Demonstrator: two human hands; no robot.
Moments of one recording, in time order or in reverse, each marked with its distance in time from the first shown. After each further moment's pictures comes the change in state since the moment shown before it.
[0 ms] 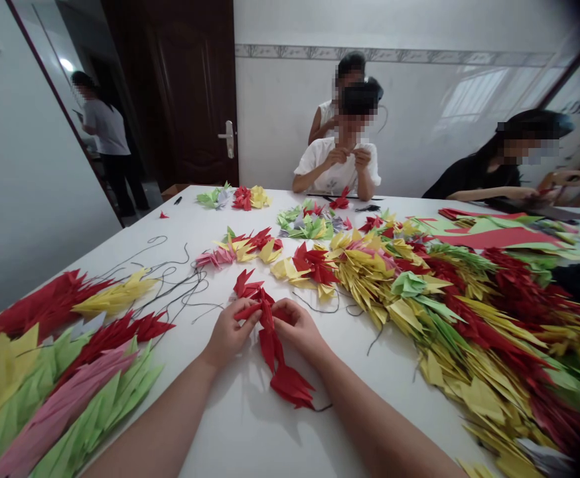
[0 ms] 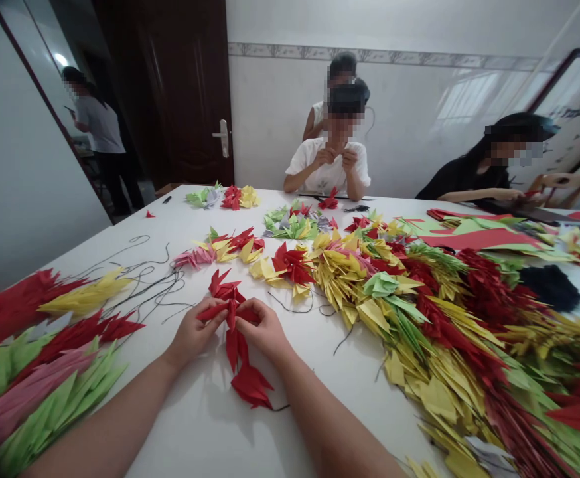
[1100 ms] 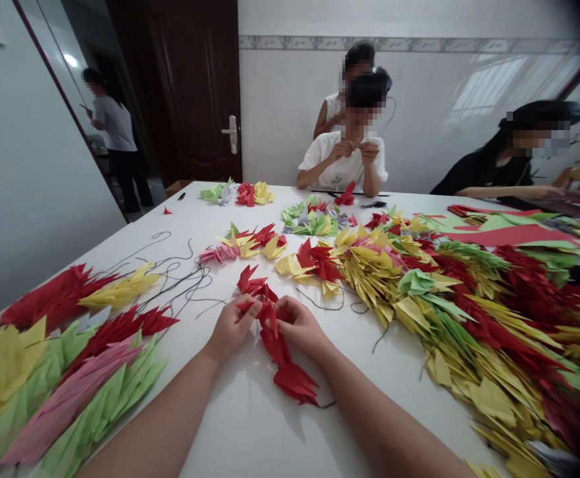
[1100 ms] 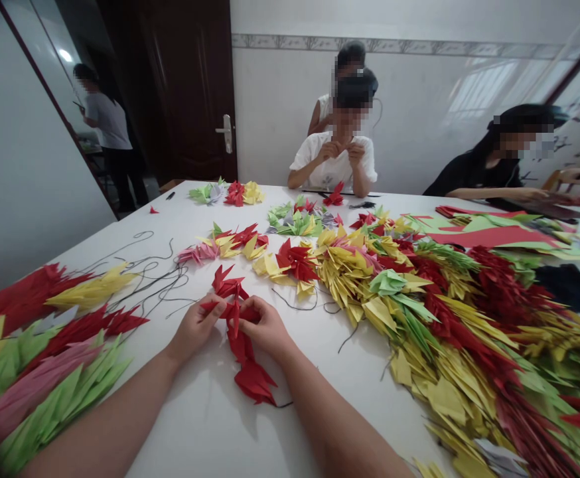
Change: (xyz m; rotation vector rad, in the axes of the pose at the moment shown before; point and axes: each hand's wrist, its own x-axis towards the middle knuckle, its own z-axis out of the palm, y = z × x) left_hand 0.000 0.007 -0.004 -0.047 -0.044 -0.095; right_hand 0.001 0.005 0.002 0.067 -0.073 0.061
